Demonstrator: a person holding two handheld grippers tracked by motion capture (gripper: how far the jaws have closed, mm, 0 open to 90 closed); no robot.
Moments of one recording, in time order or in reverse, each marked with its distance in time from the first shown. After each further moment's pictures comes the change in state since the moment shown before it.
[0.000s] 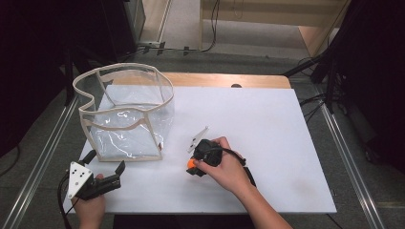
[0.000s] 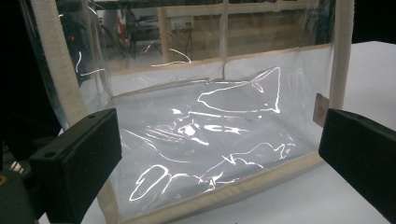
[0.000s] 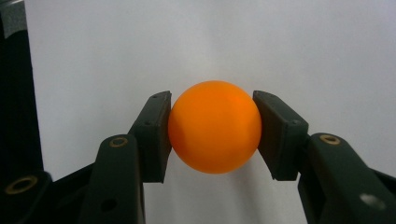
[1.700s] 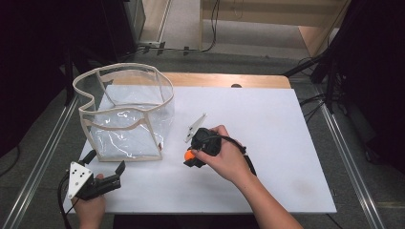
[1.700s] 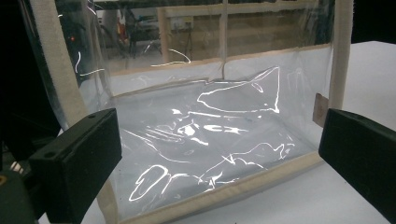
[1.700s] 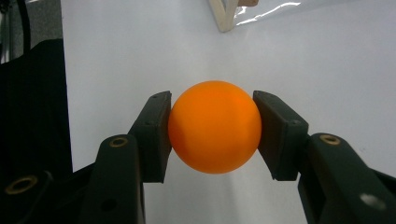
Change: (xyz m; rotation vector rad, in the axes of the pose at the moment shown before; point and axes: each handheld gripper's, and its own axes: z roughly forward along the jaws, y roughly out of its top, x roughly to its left) left arm 0.000 0.000 0.000 0.000 -0.002 0.000; right arm -0.005 0.028 -0.033 -0.001 0.025 -0.053
